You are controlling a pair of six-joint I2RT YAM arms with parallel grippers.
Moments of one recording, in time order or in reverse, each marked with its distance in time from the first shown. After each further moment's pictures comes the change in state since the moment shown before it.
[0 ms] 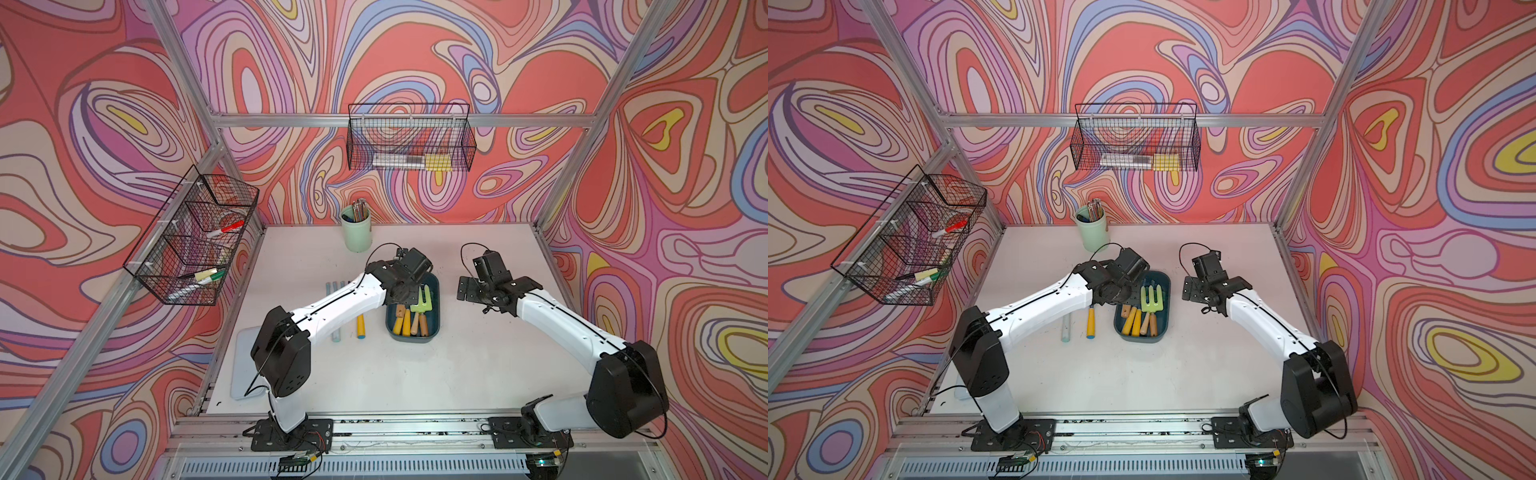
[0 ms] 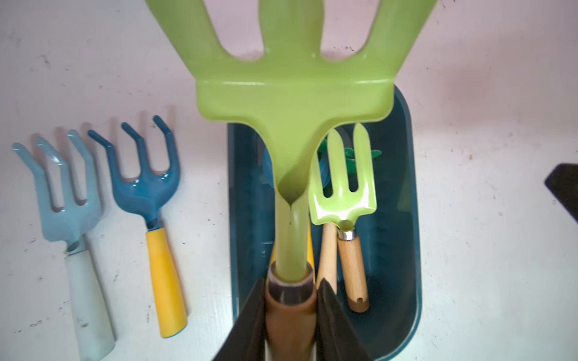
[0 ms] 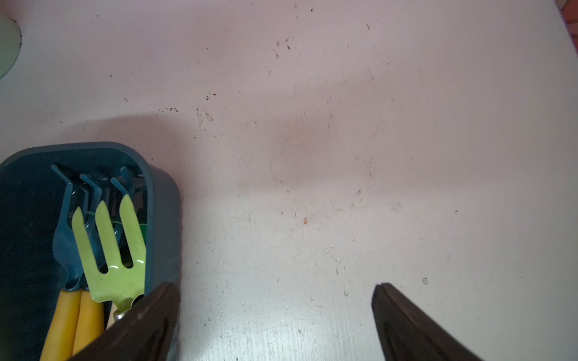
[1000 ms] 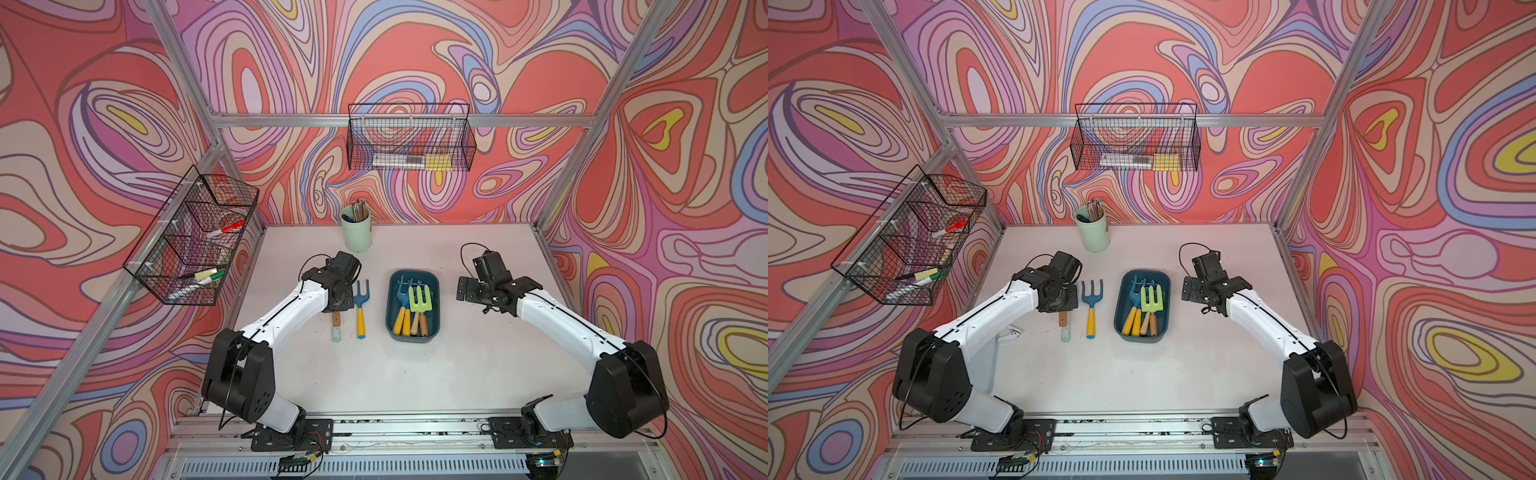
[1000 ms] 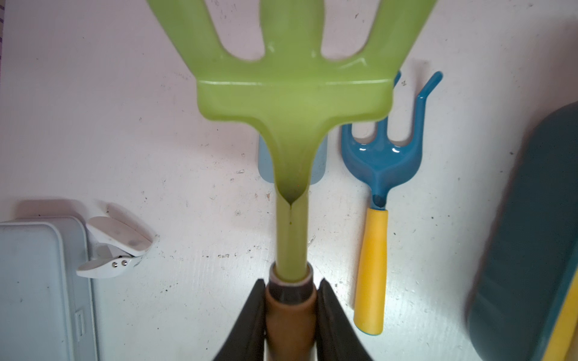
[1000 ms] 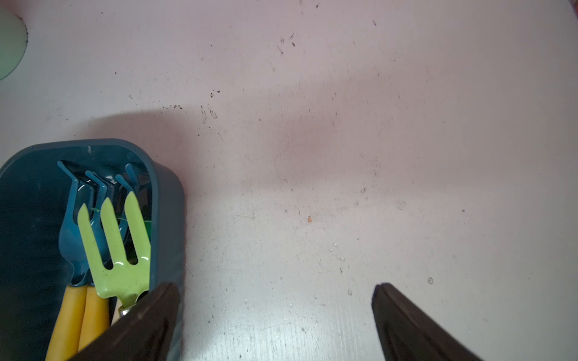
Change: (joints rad) left arm 0.392 -0.240 -0.408 0.008 -0.028 0.114; right arm 0.000 0.002 0.000 0.000 -0.016 0.000
